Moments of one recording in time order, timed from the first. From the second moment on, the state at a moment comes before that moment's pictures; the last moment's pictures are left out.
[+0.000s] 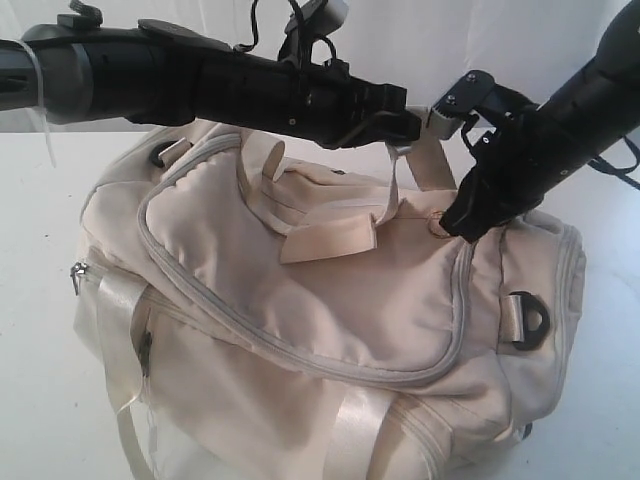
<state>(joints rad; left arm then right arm) -0.57 1.96 -1.60 -1.42 0.70 1.07 0.29 1.71 -1.25 0.49 0.90 -1.05</state>
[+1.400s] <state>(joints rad) -0.57 1.96 -1.60 -1.38 0.59 1.07 0.29 1.39 -1.10 0.61 1.17 -0.92</state>
